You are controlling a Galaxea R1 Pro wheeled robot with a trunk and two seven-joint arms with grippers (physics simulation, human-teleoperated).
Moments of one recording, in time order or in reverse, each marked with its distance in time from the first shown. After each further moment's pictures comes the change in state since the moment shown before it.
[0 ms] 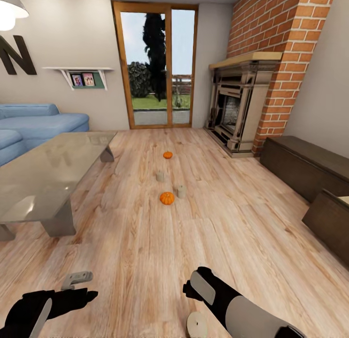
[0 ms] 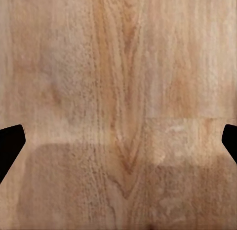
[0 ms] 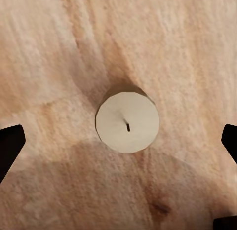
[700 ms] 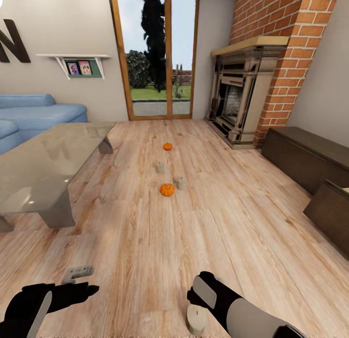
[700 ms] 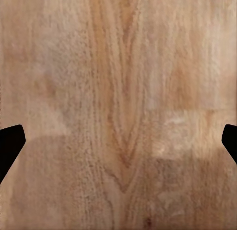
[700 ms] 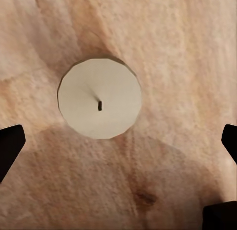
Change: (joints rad) left arm -0.012 -0.006 0.003 -0.074 0.001 0.080 -0.001; right arm 0.001 0.000 0.008 0.070 0.003 -0.008 0.004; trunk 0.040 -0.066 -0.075
